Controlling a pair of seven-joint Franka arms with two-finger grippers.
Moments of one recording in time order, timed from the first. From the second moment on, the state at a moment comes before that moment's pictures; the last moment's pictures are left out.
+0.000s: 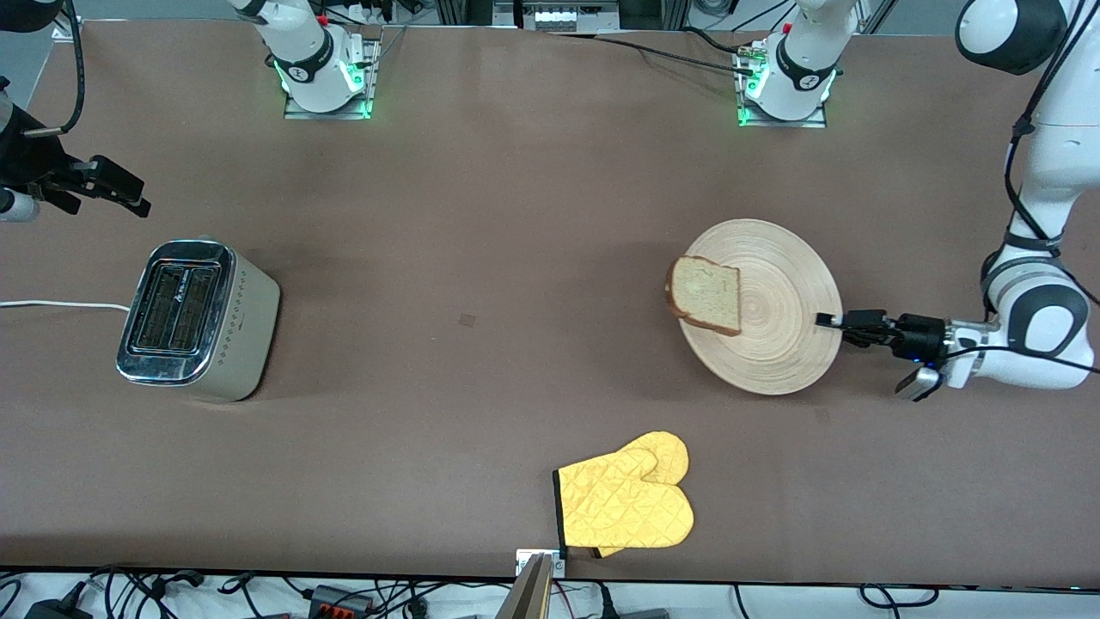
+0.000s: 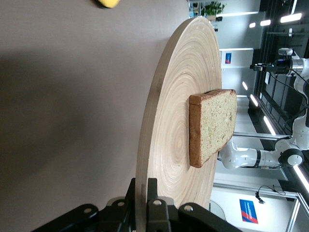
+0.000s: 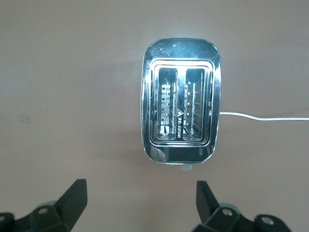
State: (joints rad) left arm 0.48 0.88 -0.28 -1.45 -0.82 1.45 0.78; right arm -0.05 -0.10 -0.02 -1.82 0.01 1.74 -0.02
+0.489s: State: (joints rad) left arm 0.33 0.88 -0.44 -1.50 -0.85 1.71 0.67; right arm -0.05 -0.07 -0.01 -1.79 0.00 1.75 -0.02
